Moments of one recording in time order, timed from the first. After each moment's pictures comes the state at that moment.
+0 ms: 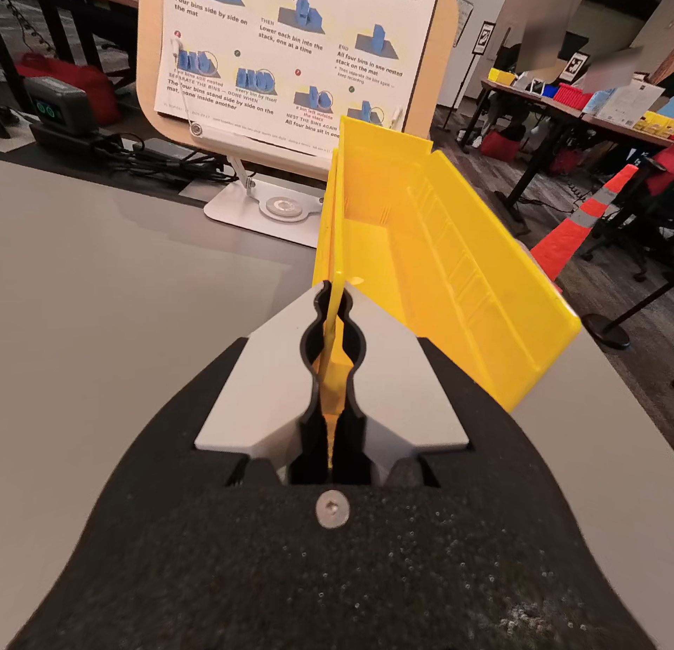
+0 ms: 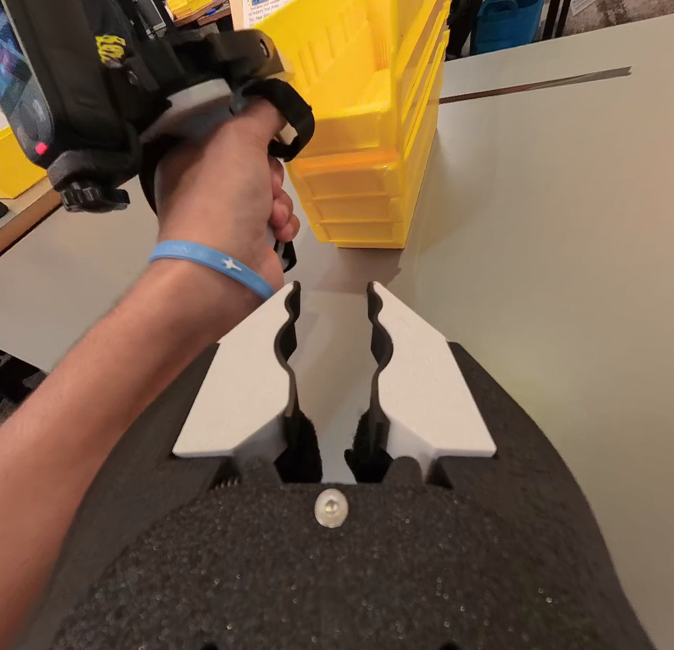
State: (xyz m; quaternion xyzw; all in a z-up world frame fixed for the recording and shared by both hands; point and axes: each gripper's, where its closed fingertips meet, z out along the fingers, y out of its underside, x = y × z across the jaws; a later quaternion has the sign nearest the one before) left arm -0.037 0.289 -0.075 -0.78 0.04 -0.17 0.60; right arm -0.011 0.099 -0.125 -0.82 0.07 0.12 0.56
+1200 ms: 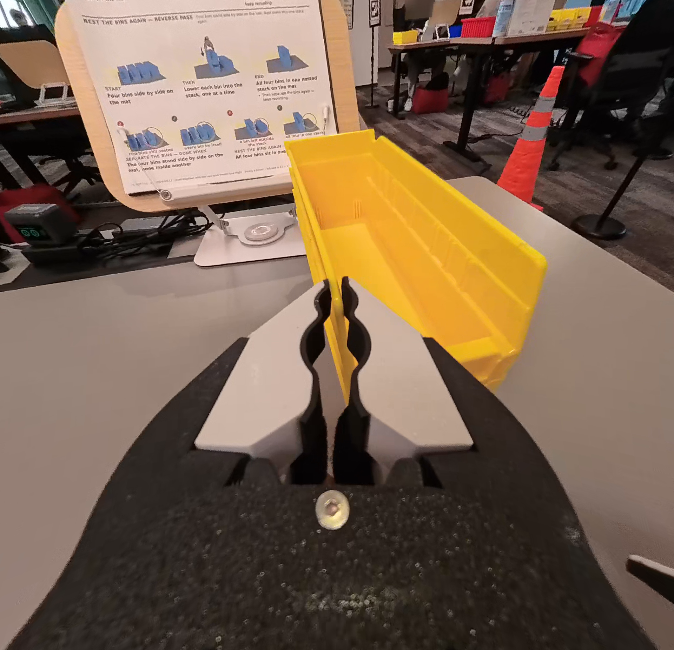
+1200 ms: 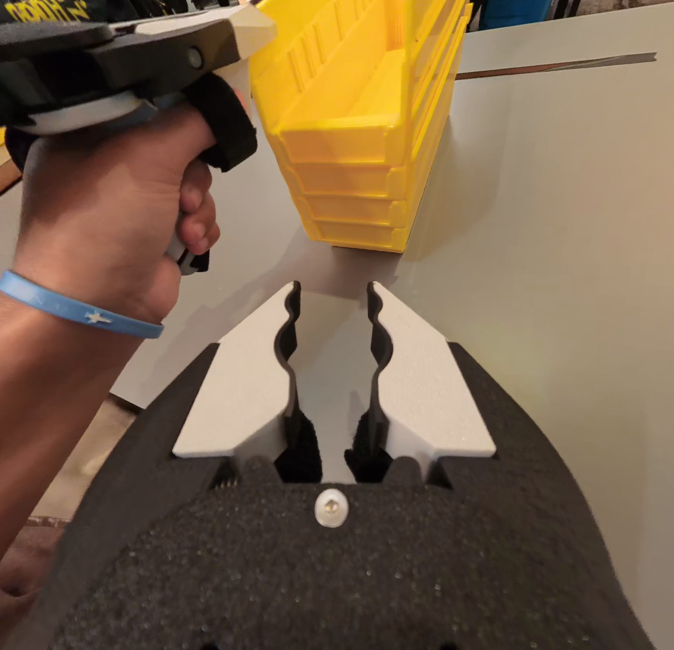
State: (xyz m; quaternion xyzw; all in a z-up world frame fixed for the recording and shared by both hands) left arm -0.053 0.257 -0.066 -0.74 0.23 -0.14 0.62; right arm -0.024 0.102 -0.137 -0.84 0.05 0.10 0.53
